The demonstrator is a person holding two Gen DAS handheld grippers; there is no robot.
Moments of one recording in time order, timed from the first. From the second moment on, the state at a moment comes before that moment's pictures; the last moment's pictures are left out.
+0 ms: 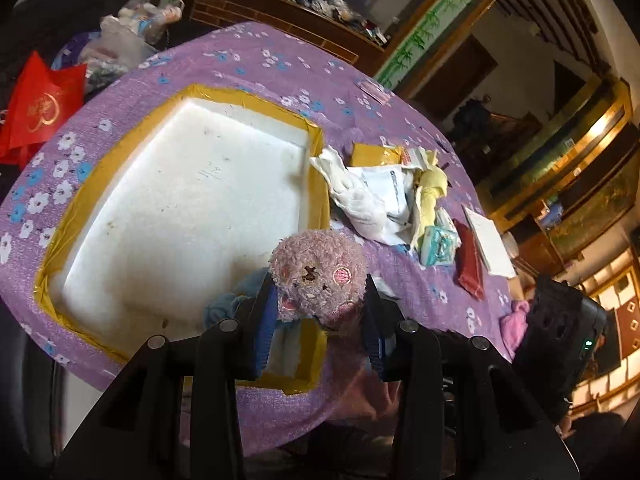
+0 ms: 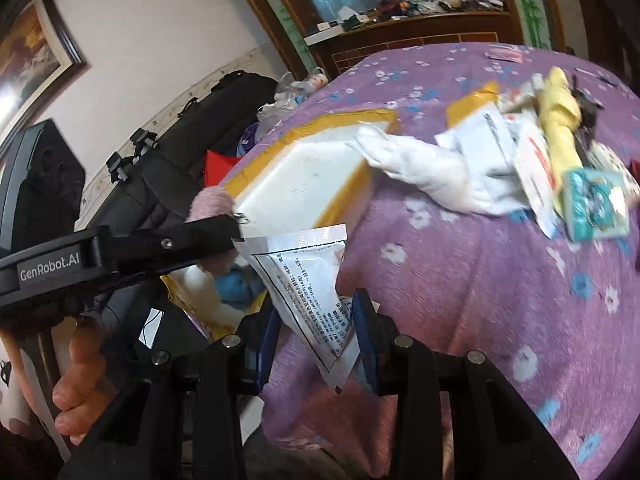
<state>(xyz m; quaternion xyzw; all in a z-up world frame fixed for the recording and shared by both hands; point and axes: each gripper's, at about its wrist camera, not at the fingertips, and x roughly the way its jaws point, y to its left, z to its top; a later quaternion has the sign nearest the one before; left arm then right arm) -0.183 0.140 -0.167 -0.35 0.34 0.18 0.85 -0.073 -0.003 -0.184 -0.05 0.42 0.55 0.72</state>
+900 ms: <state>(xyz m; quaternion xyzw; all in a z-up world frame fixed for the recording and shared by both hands) -0.190 0.141 -0.149 -0.36 0.32 0.18 0.86 -0.074 -0.017 -0.165 -0.03 0.37 0.56 0.74</state>
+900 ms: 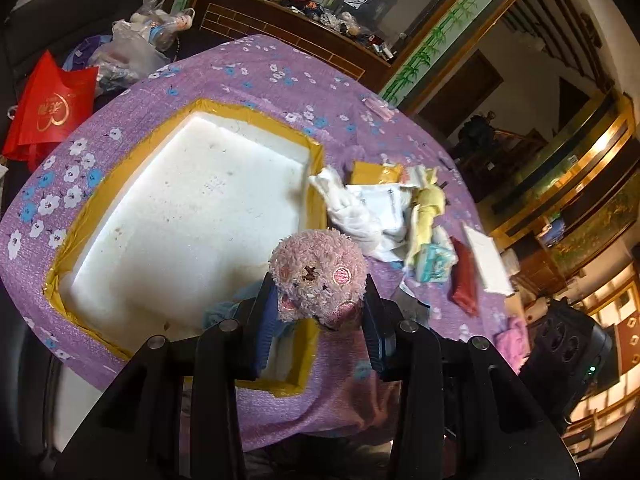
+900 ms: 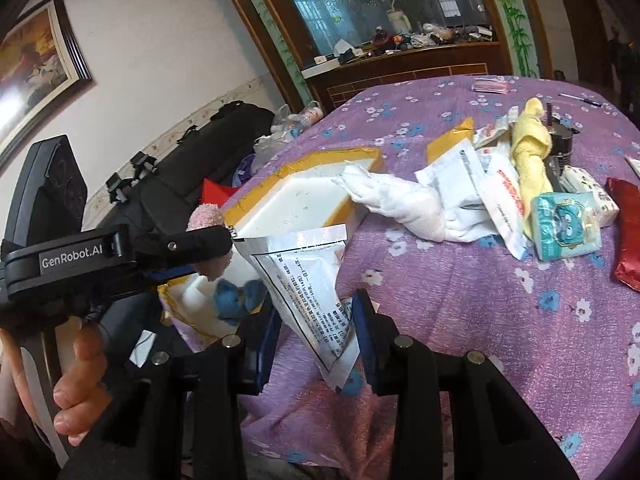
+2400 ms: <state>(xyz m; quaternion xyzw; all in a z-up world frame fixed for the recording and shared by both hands) -0.191 0.182 -0.152 -0.33 0.27 0.29 0.86 -0.036 0.020 -0.162 0.02 0.39 0.60 0.70</state>
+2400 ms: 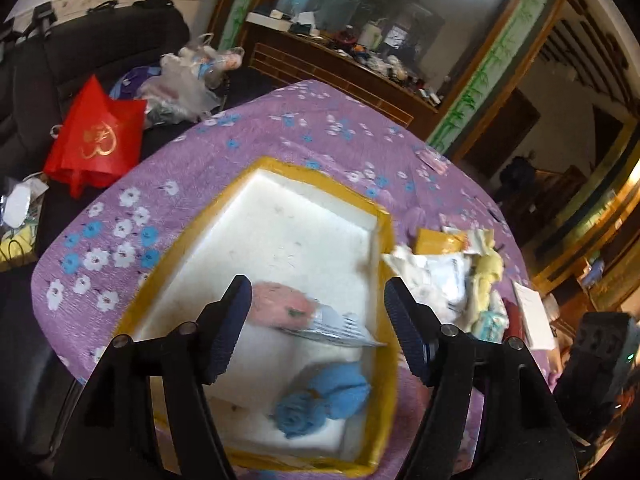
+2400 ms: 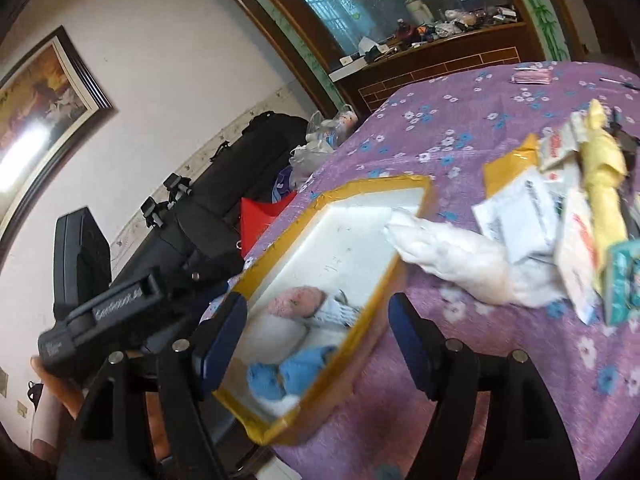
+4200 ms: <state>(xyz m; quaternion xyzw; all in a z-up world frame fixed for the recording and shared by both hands) 0.032 0.084 -0.214 -0.30 0.47 0.08 0.83 0.119 -0.082 -0.219 0.09 0.51 0.39 0.76</state>
